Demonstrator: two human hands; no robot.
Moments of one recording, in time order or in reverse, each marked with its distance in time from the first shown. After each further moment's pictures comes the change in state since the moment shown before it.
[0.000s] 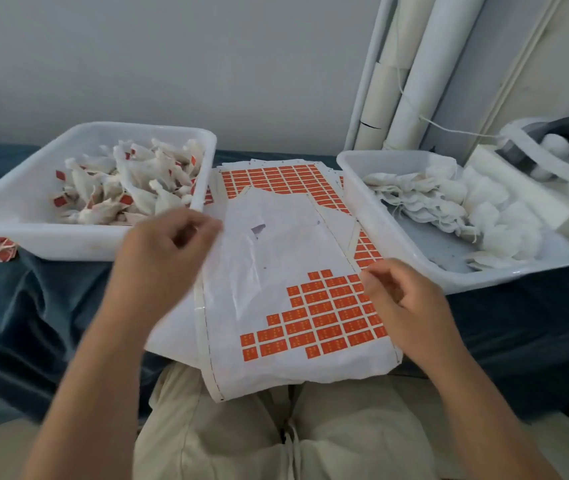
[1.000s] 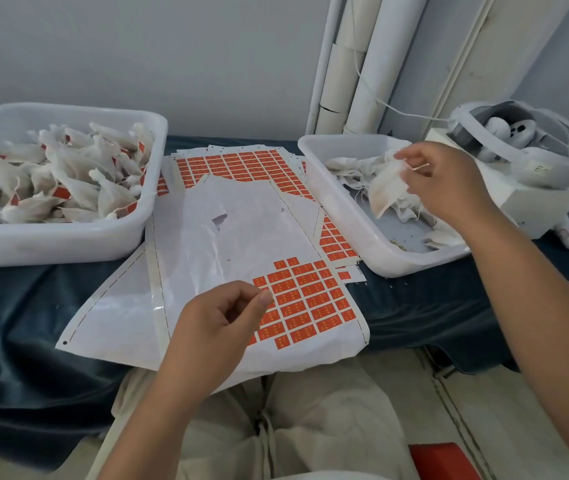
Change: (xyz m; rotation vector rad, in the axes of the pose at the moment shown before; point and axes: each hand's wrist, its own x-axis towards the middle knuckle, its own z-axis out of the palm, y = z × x) left_hand -0.070 0.006 0.084 -0.331 -0.353 -0.148; right_hand 0.131 0.020 -0.111 -0.345 0.223 -0.076
